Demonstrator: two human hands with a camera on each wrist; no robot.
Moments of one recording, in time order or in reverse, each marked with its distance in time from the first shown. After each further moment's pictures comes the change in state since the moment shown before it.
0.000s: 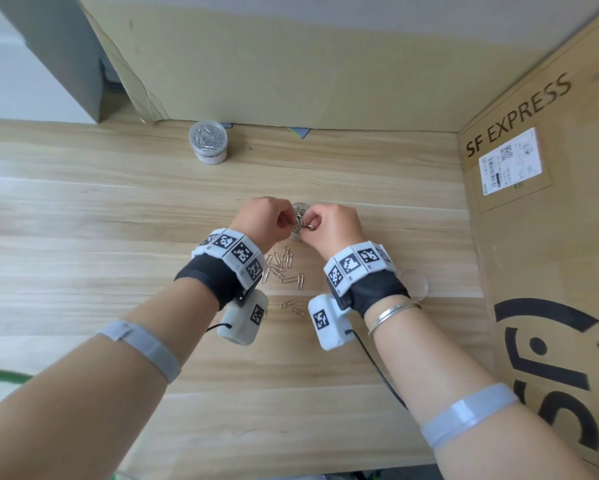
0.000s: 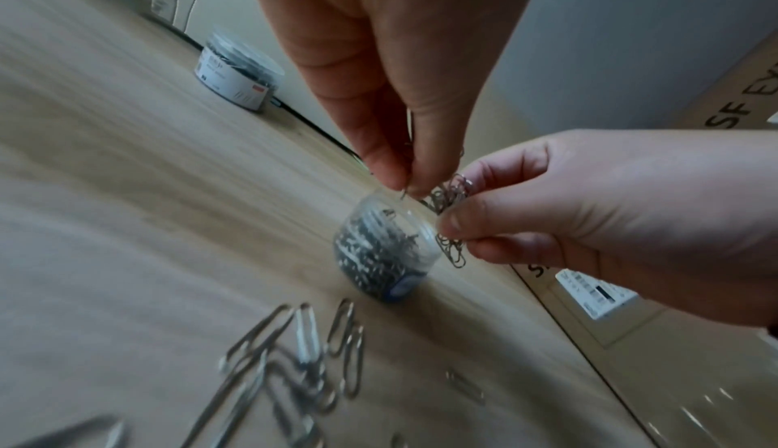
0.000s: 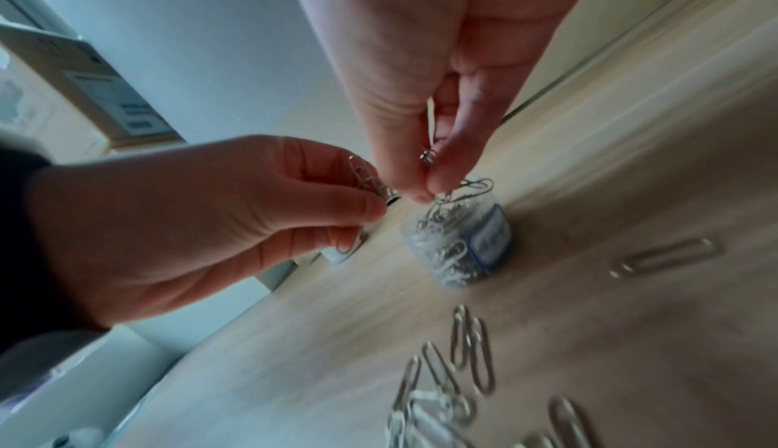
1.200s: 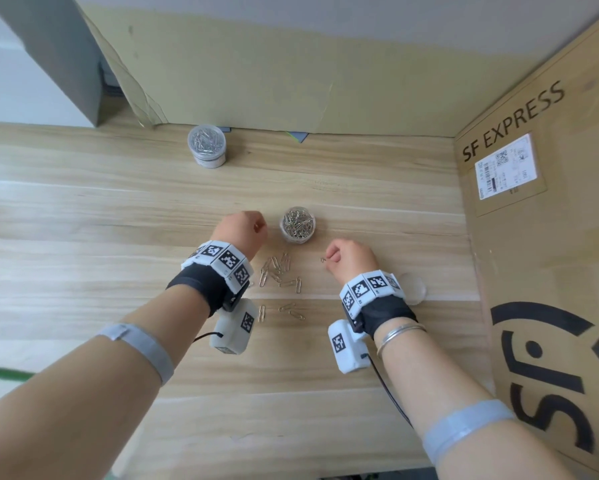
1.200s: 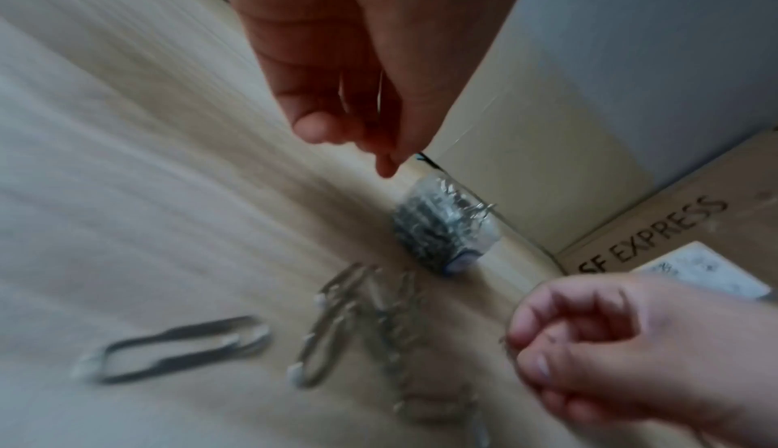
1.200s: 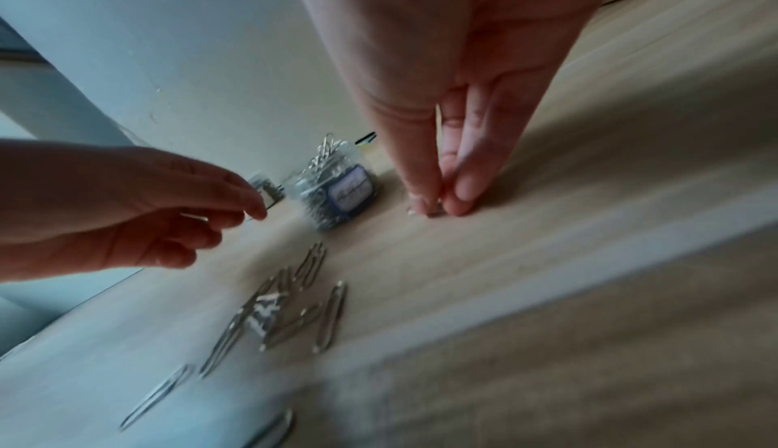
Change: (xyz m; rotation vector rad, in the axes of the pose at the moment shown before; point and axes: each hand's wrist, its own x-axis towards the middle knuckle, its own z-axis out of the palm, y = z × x) left_hand -0.003 -0.031 0.008 0.007 0.023 -0.261; right_hand -0.013 0.054 0.017 -0.096 -0.113 0.212
